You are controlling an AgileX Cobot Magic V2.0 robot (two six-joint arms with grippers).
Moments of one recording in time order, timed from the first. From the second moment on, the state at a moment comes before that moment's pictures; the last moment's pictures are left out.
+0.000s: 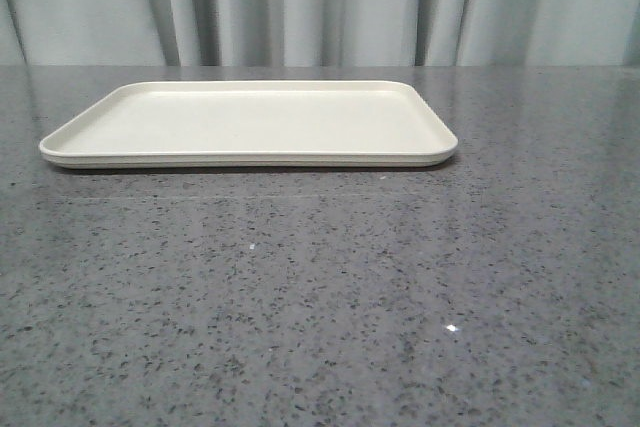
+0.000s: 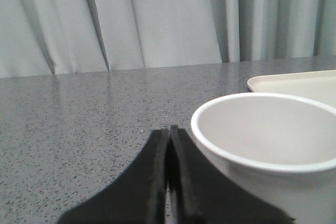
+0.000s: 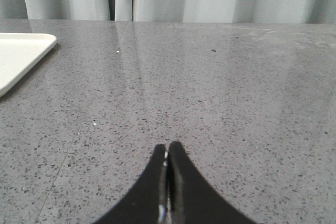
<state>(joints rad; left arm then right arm) 0.03 0.00 0.00 0.15 0.06 -0.15 0.01 -0.01 0.03 0.00 0.15 0.04</state>
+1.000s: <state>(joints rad) 0.03 0.00 0.00 0.15 0.06 -0.15 0.01 -0.01 0.03 -0.11 0.14 -0.01</state>
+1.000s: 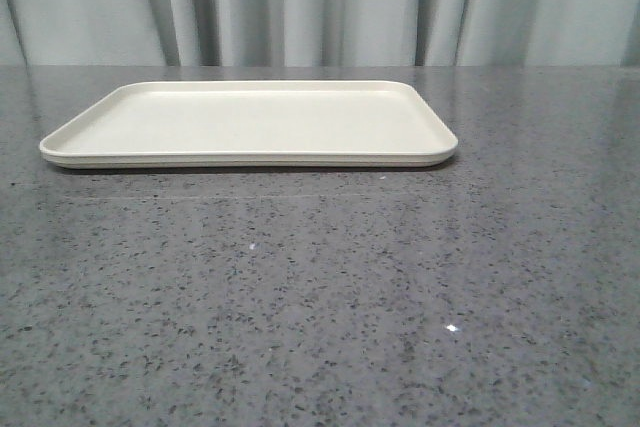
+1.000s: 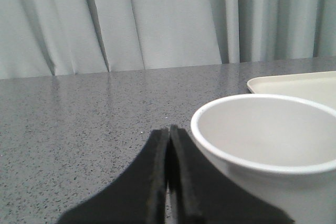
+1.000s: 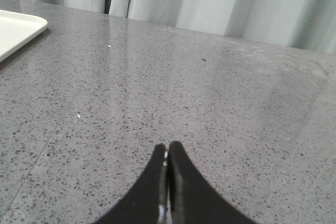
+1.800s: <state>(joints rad) 0.03 0.05 -0.36 0.07 0.39 -0.15 0.01 0.01 -0.29 -0.11 0.25 -0.02</state>
